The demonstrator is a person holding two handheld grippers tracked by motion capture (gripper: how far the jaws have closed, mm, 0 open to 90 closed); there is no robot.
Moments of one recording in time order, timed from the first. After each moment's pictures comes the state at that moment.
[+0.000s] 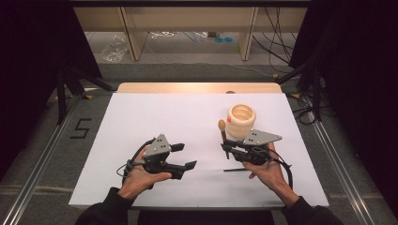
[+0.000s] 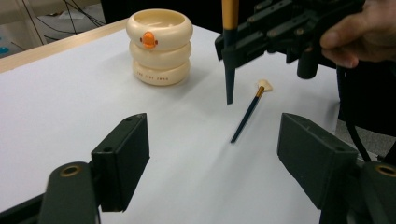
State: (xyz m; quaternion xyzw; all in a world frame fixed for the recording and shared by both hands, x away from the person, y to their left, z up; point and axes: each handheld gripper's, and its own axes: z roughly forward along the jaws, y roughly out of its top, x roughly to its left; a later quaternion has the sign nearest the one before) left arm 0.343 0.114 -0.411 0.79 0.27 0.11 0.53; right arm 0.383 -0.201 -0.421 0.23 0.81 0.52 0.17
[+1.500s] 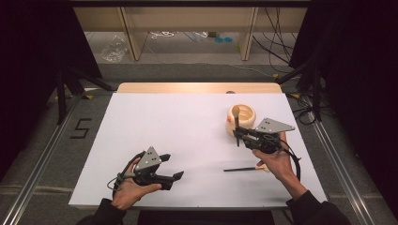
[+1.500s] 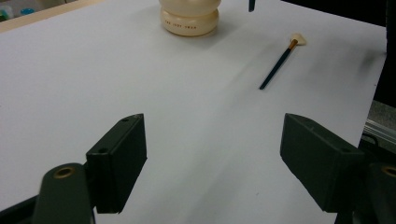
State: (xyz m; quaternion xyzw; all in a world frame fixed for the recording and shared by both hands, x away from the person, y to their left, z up) left arm 0.326 0.140 -0.442 0.81 0.31 0.13 0.49; right arm 0.407 -0.229 -0.407 0.27 0.78 0.53 0.21
